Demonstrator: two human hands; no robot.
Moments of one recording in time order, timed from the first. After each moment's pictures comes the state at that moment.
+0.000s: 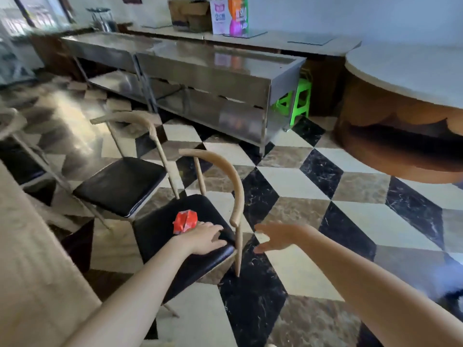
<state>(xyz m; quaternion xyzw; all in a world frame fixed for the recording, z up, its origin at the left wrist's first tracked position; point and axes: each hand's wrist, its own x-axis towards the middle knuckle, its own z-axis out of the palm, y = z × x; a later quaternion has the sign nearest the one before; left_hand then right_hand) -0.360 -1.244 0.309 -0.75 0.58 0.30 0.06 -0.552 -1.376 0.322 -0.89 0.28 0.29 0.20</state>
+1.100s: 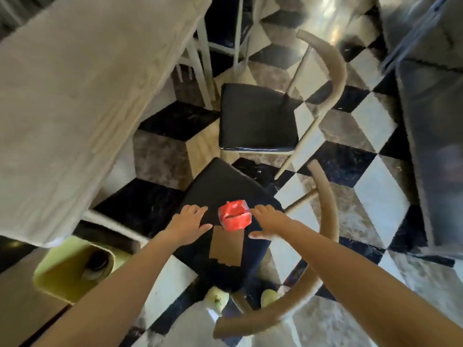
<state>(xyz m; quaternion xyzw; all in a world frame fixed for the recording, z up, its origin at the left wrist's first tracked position) -0.207 -1.305 0.180 -0.94 0.02 0.32 -0.11 -0.155 -1.541 0.202 -0.90 -0.23 0.37 -0.03</state>
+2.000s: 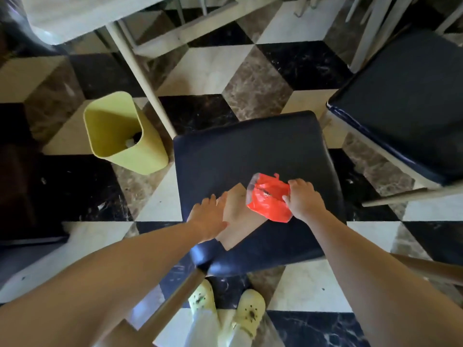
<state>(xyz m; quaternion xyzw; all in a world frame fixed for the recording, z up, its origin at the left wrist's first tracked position) -0.254 -1.430 -0.042 -0.87 -0.32 0.36 -0.13 -0.045 -1.539 -0.059 -0.87 -0.41 0.29 -0.03</state>
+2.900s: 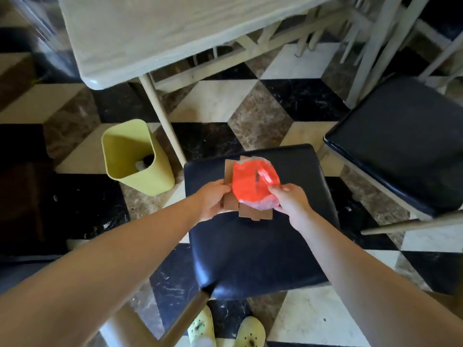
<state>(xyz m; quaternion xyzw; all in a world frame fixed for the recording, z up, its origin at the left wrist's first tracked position) -0.206 -1.370 0.039 -0.41 -0.51 0.00 -0.75 -0.061 -1.479 0.018 -0.79 -0.06 0.45 0.42</state>
